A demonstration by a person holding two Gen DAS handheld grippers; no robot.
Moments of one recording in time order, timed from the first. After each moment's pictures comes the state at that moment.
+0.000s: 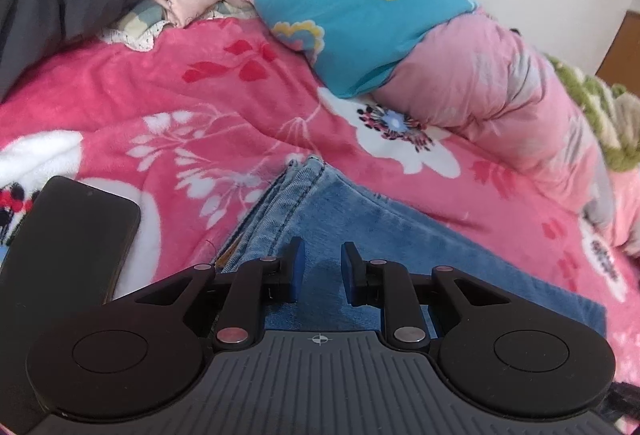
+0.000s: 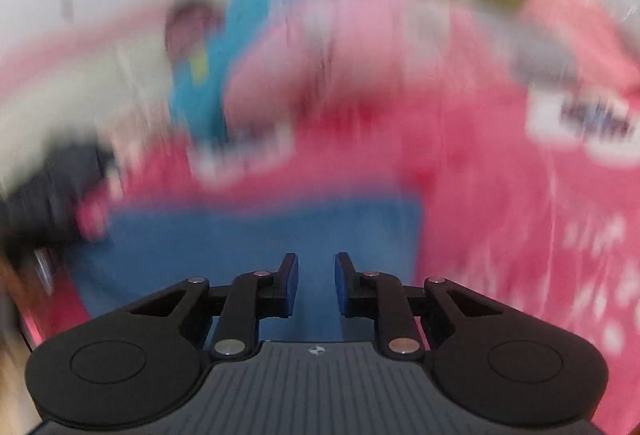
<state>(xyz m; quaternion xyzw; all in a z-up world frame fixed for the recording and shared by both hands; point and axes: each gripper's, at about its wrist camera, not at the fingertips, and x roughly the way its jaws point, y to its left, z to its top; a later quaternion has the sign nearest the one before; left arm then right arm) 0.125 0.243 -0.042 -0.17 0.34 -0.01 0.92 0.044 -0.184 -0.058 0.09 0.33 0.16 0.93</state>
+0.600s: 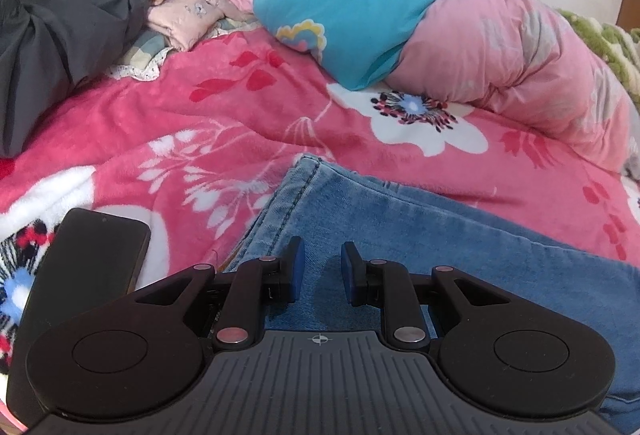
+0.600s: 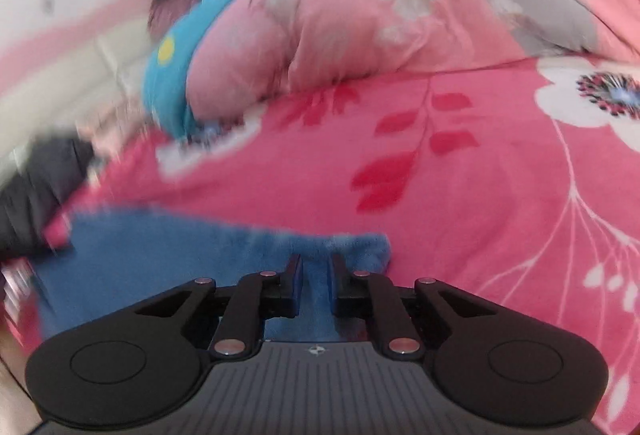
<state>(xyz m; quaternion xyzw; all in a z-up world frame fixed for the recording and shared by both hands) 0.130 0.215 -0.039 -0.08 0.35 0.03 0.93 0.122 -0.229 -0.065 0.16 0.32 0.18 0.92</state>
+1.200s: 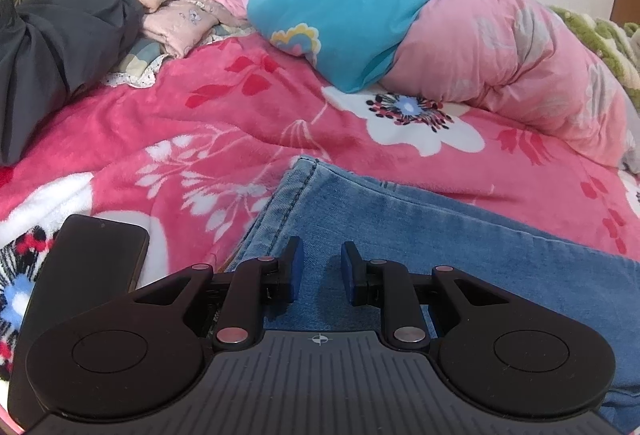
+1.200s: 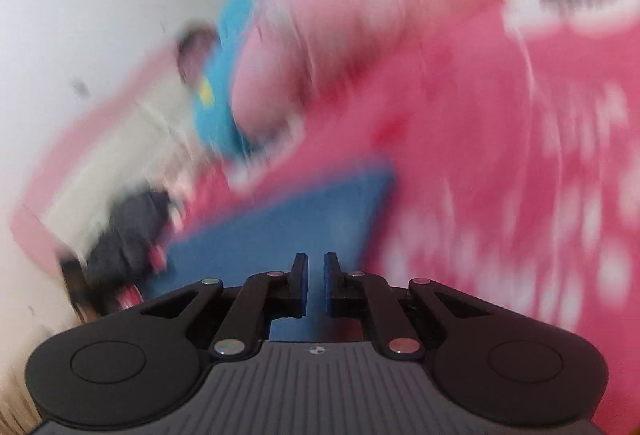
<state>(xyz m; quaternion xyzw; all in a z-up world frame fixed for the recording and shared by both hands) 0.128 0.215 -0.041 -0.07 0.34 0.02 0.94 0.046 -0.271 -0.099 0.29 0.35 0.23 0.86</state>
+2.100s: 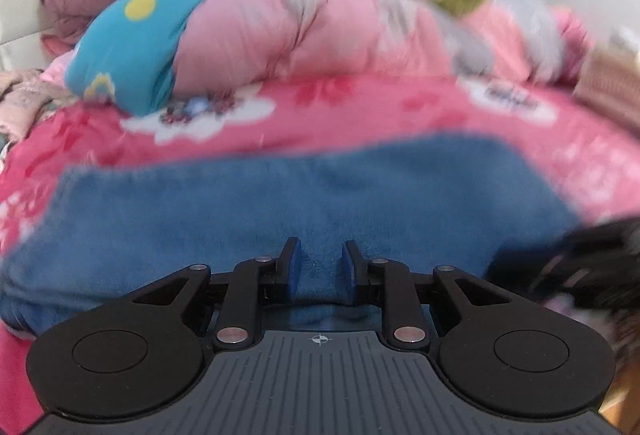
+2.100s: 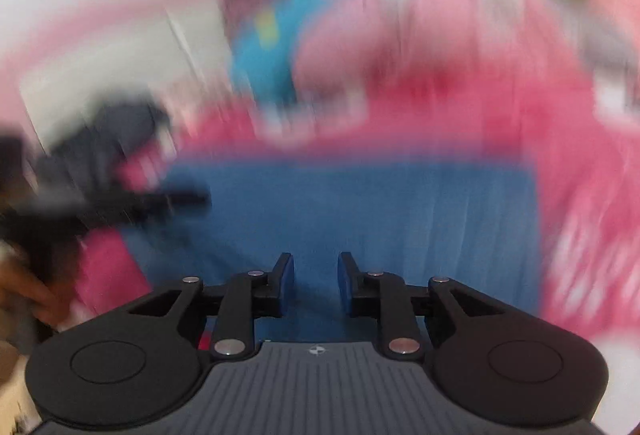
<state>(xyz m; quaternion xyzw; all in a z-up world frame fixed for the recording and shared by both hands) 0.062 0.097 -0.063 0.07 0.29 -0.19 0.94 0.016 -0.122 -0.078 0.09 0.31 0.22 0.92</state>
